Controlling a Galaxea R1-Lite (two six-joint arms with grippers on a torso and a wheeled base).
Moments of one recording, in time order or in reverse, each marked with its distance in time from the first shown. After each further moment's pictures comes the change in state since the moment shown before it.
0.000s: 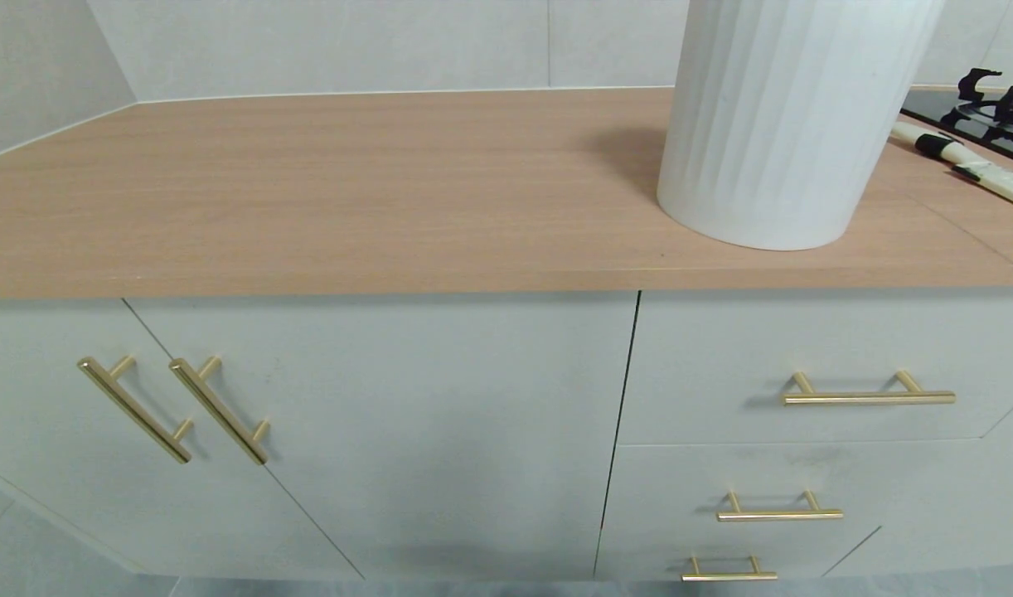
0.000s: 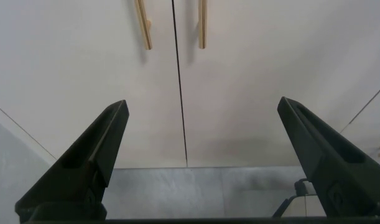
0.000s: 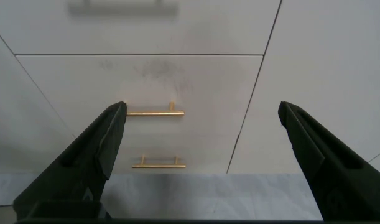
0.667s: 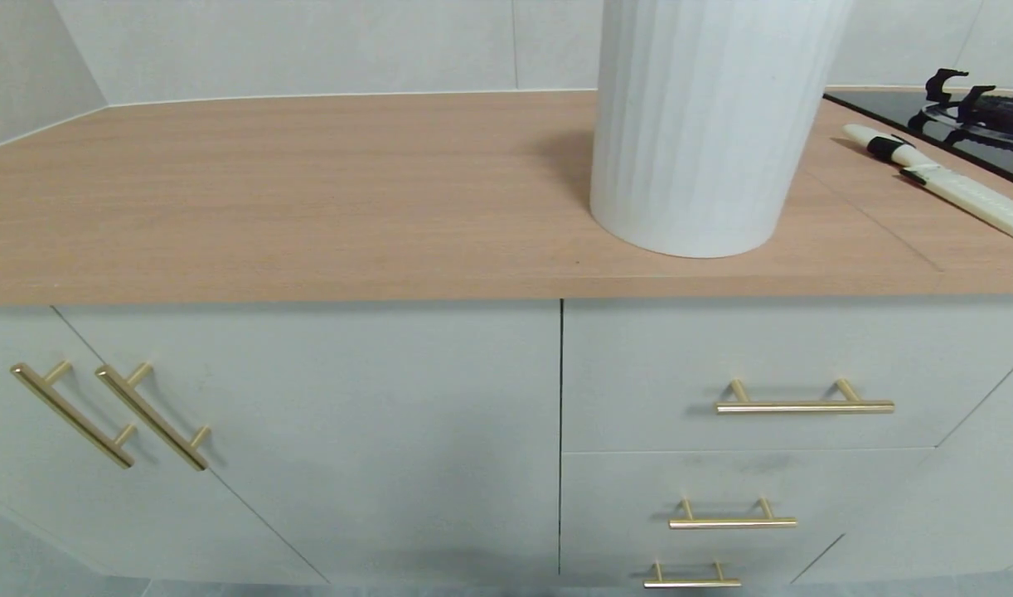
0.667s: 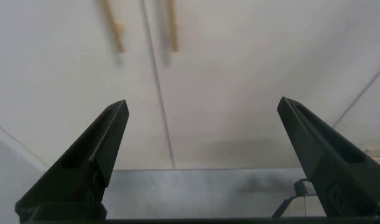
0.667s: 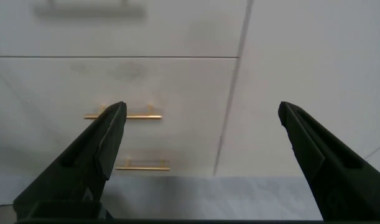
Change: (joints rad) left arm 0.000 0.000 0.000 0.000 0.000 -0.004; right arm 0.000 0.000 0.000 0.000 0.000 0.000
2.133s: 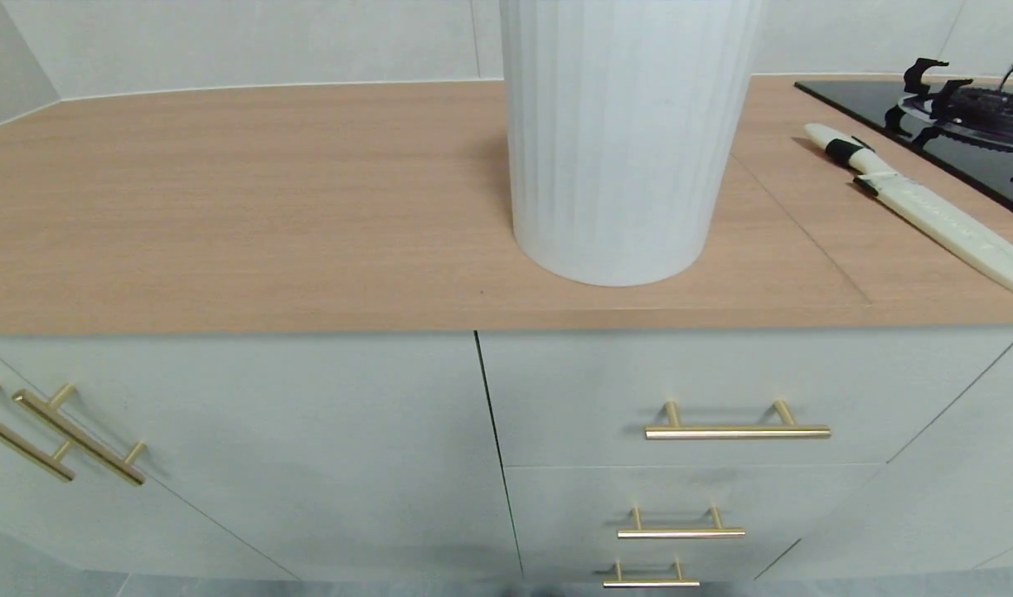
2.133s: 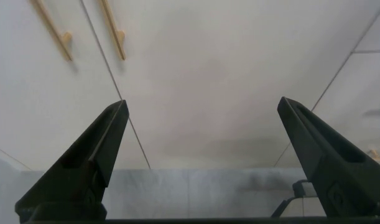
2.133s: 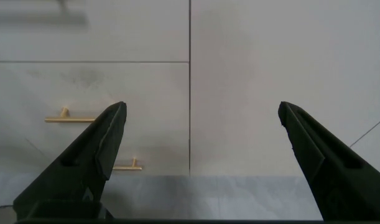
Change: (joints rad) left arm 0.000 0.000 0.000 0.000 0.000 -0.001; right arm 0.000 0.000 0.000 0.000 0.000 -0.002
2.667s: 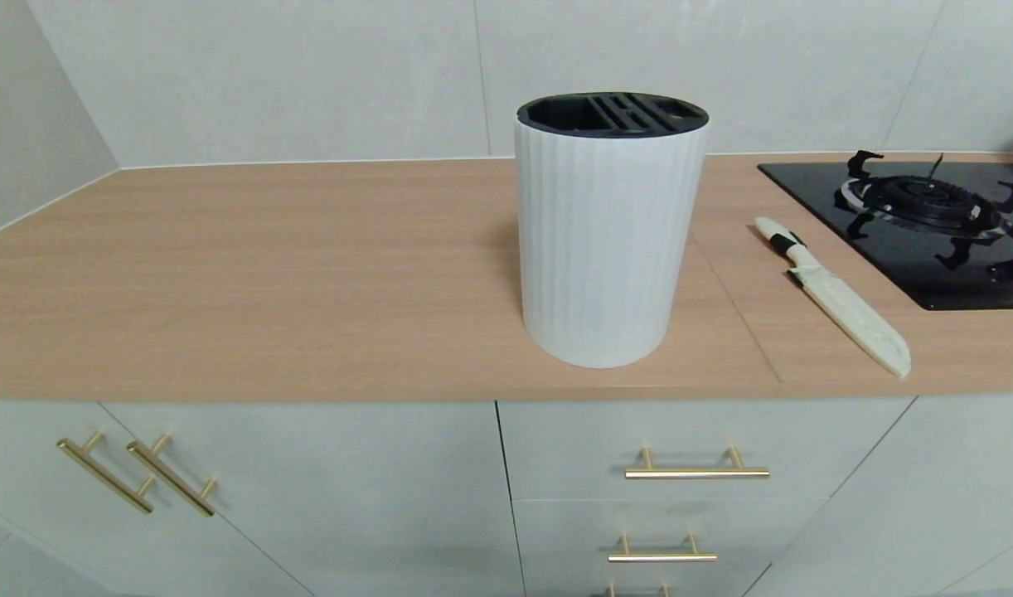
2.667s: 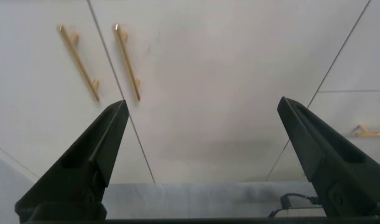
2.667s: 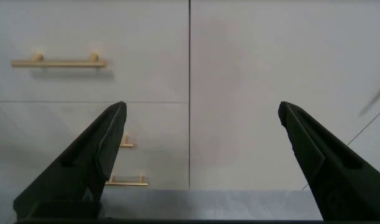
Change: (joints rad) left arm 0.000 0.000 0.000 0.000 0.000 0.000; right arm 0.000 0.000 0.000 0.000 0.000 0.000
